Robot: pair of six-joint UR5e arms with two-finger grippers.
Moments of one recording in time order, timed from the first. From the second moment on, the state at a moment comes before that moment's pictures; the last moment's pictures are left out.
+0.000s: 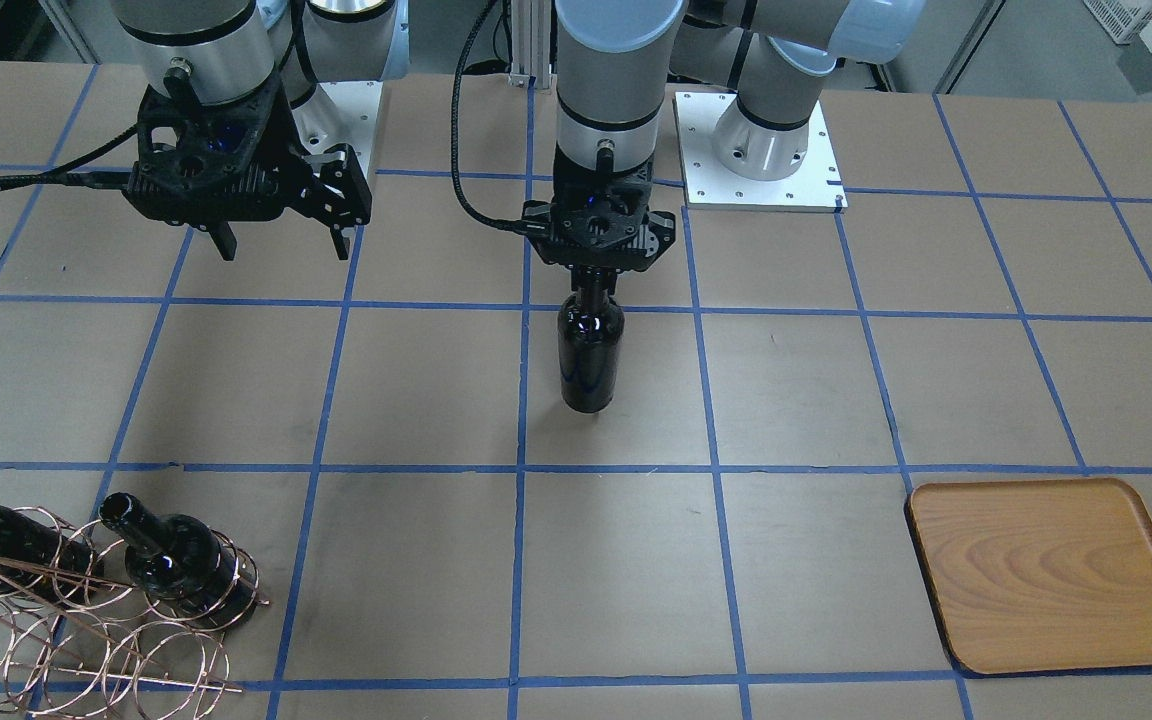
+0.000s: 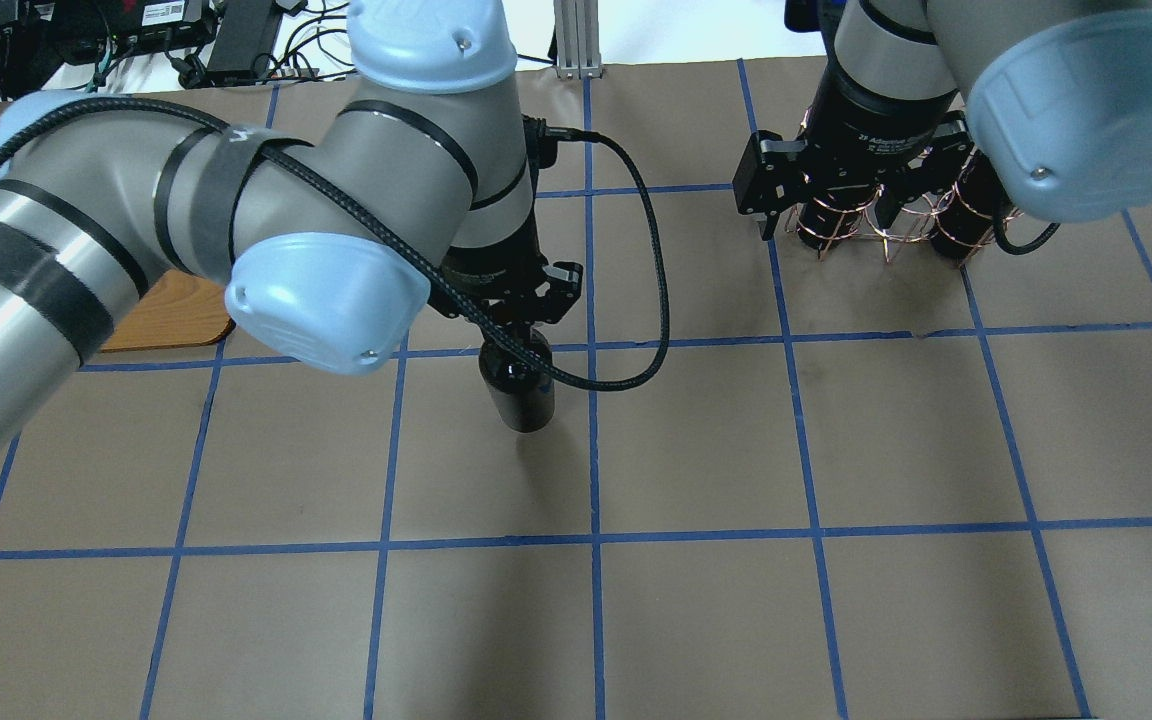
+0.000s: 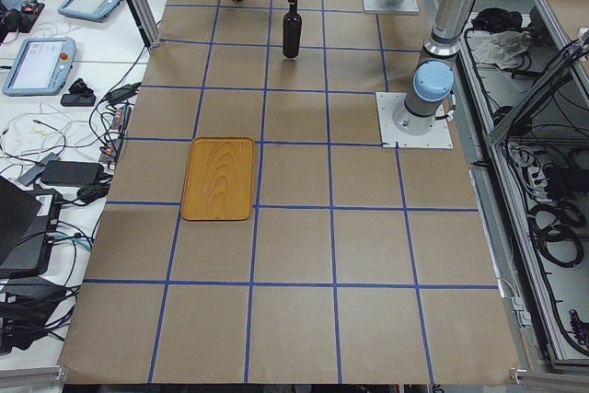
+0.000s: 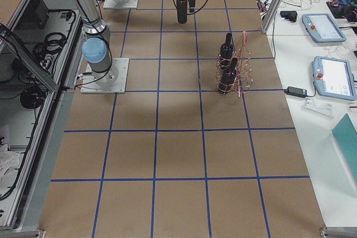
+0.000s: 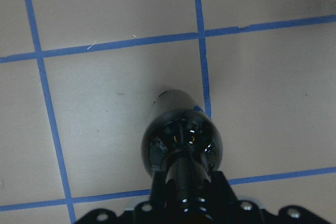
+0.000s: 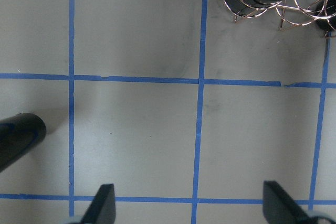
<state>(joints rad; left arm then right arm) -1.91 -1.67 -1.62 -1.41 1.61 -0.24 1.68 -1.57 1.56 -1.60 -1.59 0.06</state>
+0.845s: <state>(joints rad) -1.42 -1.68 -1.45 -1.57 1.62 0.24 1.68 -1.58 1.56 -1.58 -1.59 0.07</state>
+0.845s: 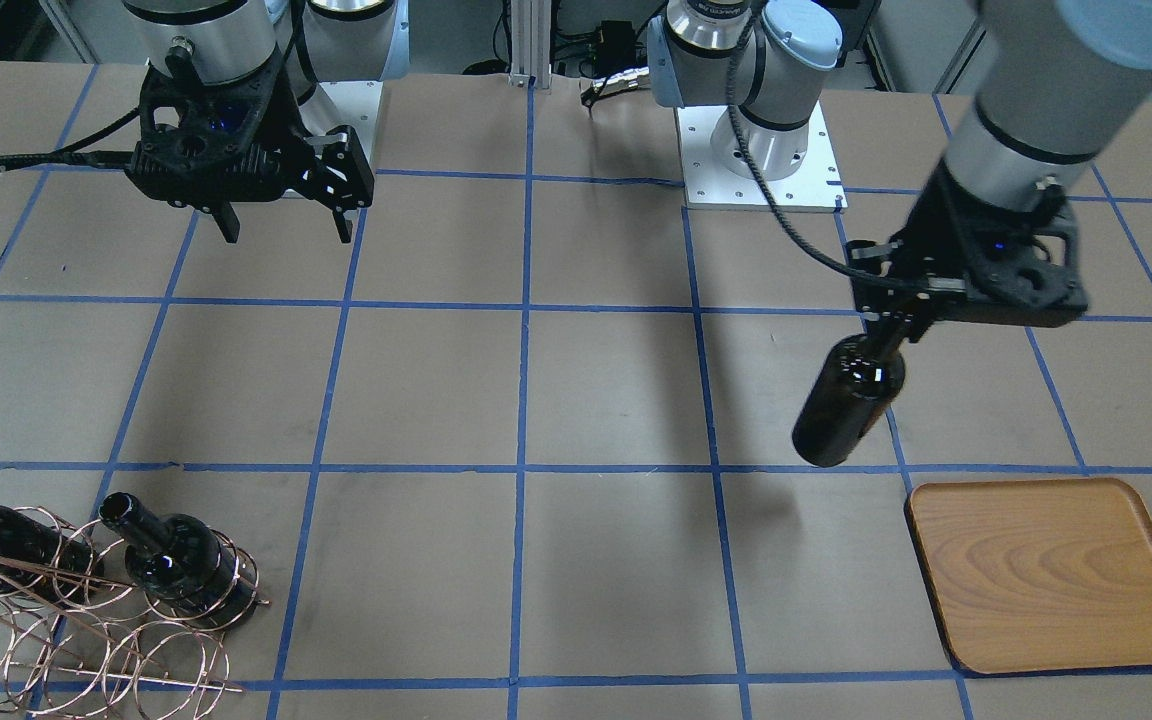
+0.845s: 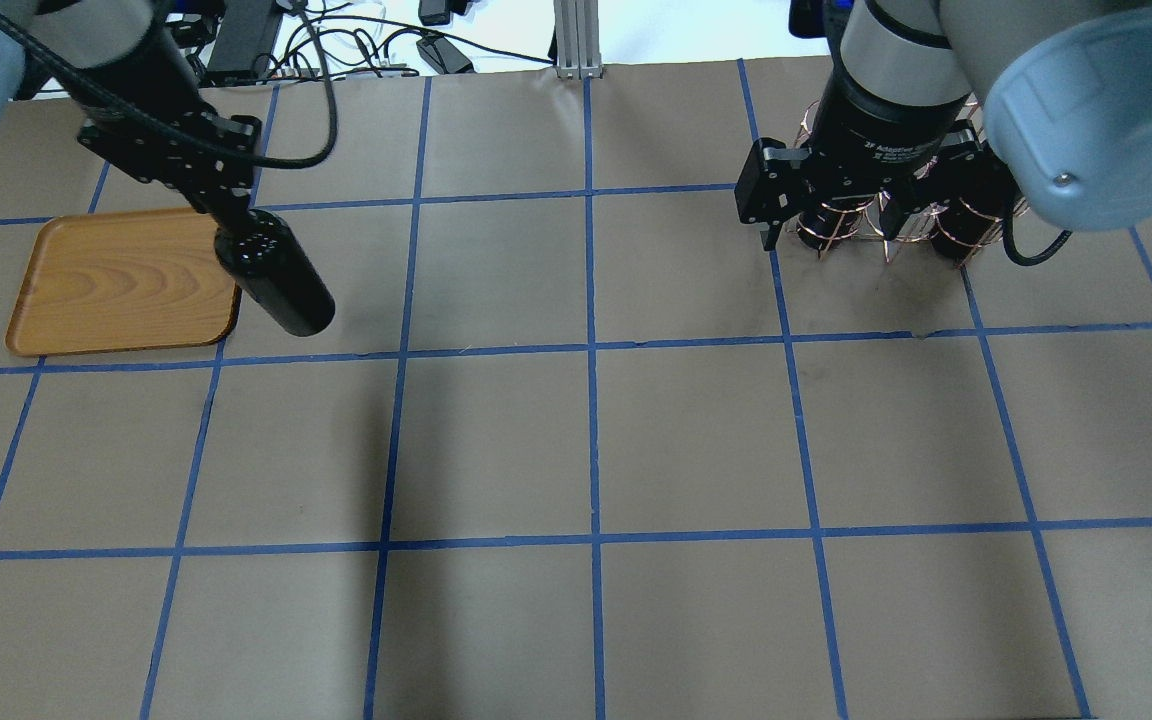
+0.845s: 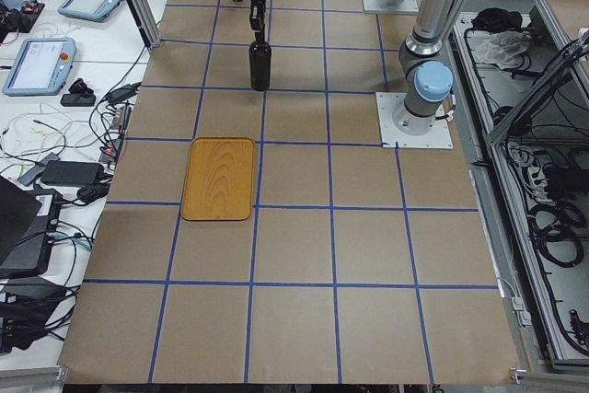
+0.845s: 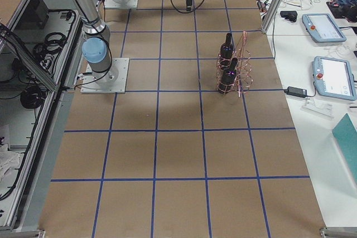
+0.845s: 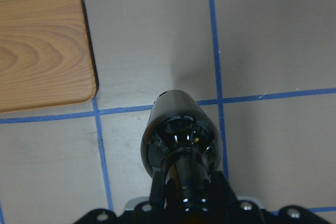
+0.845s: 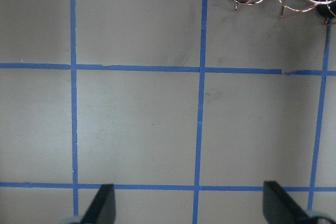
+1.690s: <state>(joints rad) -1.13 -1.89 -1.29 -1.49 1.60 0.59 1.68 -1.59 1.56 -1.58 -1.58 0.06</state>
